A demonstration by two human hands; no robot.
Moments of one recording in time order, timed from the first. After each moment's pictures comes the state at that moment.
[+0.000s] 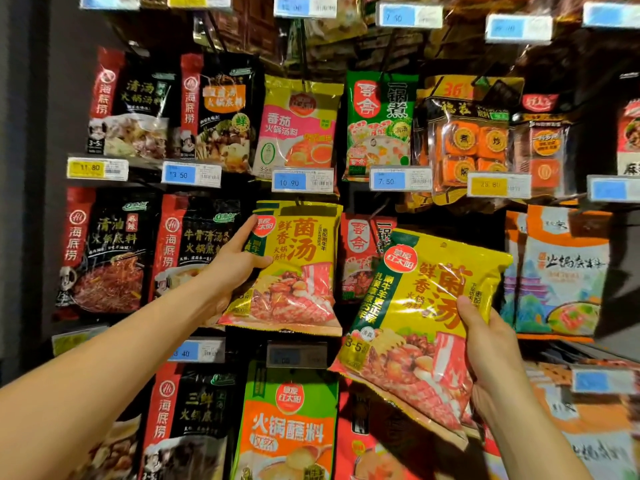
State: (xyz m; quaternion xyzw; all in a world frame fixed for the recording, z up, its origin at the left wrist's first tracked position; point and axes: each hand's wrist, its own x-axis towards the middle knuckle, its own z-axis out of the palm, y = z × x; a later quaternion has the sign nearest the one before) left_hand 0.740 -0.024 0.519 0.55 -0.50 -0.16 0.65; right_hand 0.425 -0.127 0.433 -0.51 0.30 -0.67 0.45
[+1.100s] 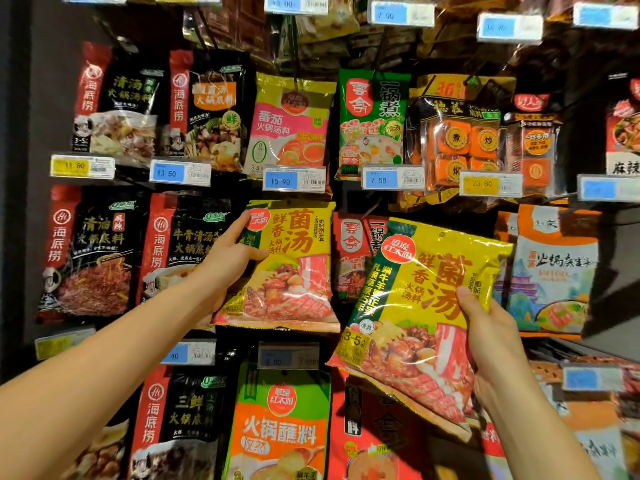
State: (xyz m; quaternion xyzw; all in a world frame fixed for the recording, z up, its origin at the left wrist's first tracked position) left_hand 0.744 -0.041 0.521 0.55 -0.49 -0.14 0.66; right_hand 0.415 -0.131 0.446 -0.52 0.29 -0.67 0.45
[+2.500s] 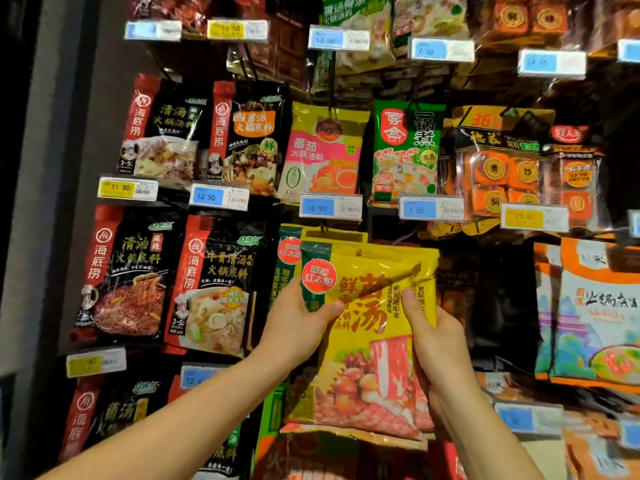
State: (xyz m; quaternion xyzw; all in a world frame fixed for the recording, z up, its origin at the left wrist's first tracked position) left_hand 0.695 -0.037 0.479 0.55 -0.54 -0.05 0.64; right_hand 0.516 -0.119 0.465 -0.61 0.25 -0.63 0.42
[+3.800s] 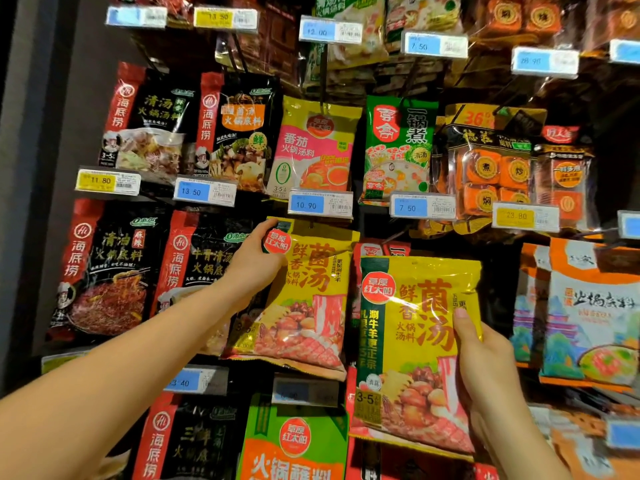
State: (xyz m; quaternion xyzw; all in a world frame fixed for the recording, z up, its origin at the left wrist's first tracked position) left_hand 0.765 -0.067 0.542 0.58 -0.51 -0.03 0.64; right_hand 0.461 -0.128 0.459 -0.58 0.33 -0.66 0.36
